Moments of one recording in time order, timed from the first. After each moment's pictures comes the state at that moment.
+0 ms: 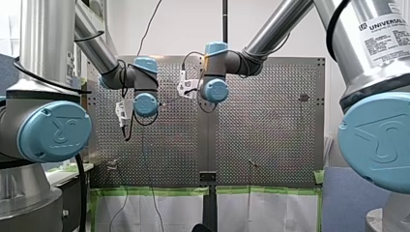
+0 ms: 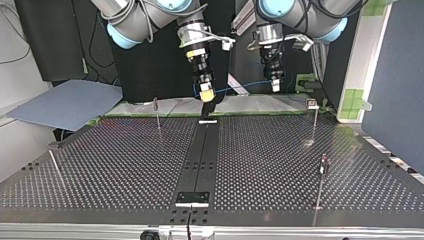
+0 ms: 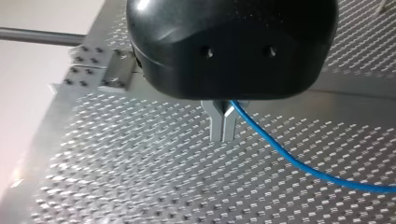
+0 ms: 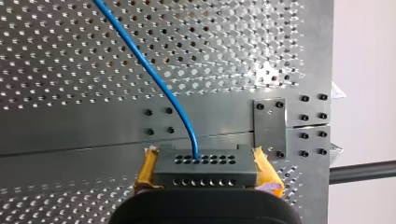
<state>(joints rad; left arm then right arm) -0.42 -1.61 -2.24 -2.40 -2.16 -1.71 2.48 -1.23 1.72 -0.64 1.83 1.59</state>
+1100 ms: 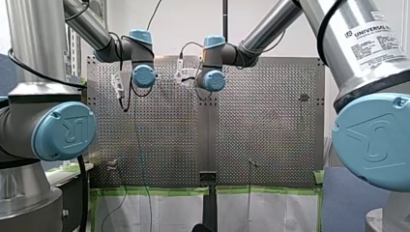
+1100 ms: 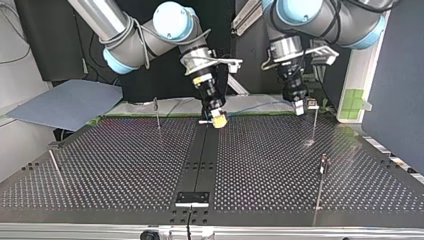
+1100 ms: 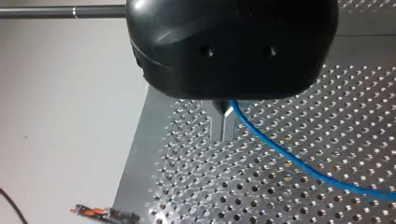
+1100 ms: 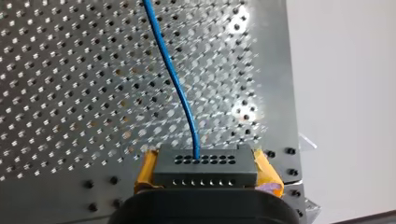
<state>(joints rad) -0.32 -1.46 -2.08 -2.56 -2.15 -1.68 2.44 -1.16 1.50 -0.55 1.66 1.63</state>
